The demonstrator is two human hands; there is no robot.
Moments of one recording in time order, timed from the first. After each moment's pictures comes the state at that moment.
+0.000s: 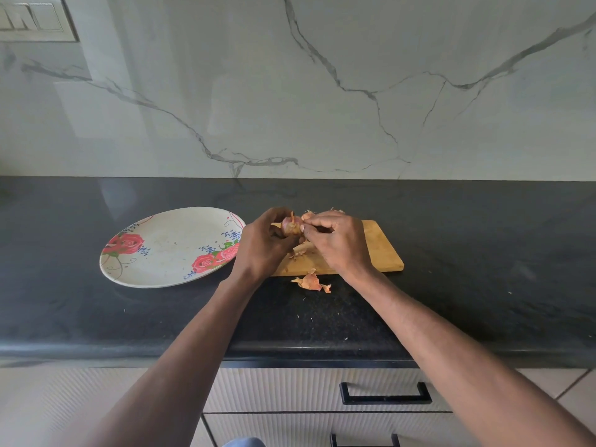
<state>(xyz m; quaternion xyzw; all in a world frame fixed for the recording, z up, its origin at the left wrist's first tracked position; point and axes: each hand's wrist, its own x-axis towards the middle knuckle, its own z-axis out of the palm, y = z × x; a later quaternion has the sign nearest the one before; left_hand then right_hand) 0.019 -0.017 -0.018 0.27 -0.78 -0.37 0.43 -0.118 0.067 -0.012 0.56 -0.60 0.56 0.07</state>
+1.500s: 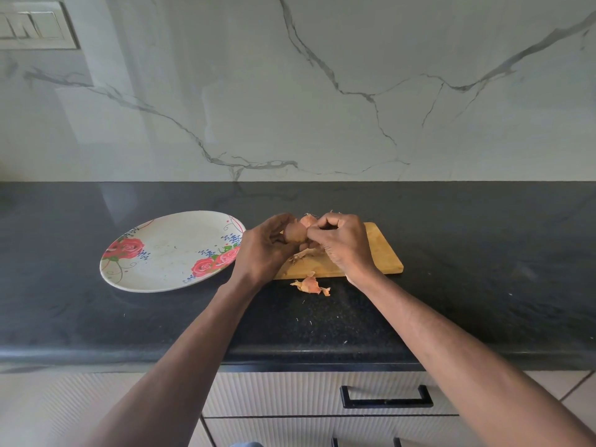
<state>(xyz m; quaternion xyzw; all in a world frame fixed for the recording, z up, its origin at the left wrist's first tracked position) 0.022 -0.015 -0.019 0.25 -0.79 -0.38 0.41 -0.116 0.074 0.000 0.47 -0.65 0.59 -0.09</state>
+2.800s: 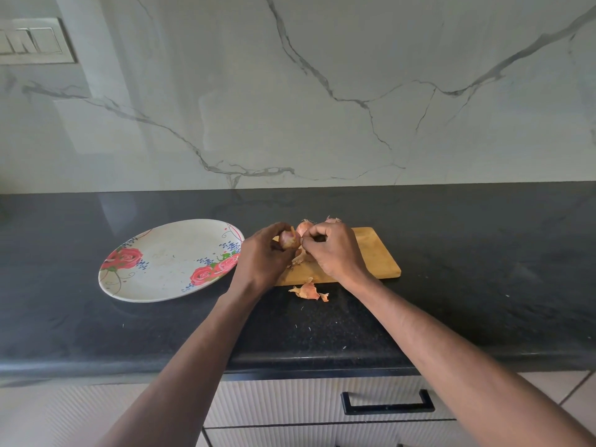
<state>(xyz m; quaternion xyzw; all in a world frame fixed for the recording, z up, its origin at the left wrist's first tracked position) 0.019 -0.013 -0.019 0.29 -0.80 -0.31 0.41 -0.118 0.066 -0.007 0.52 -0.67 0.53 -0.04</state>
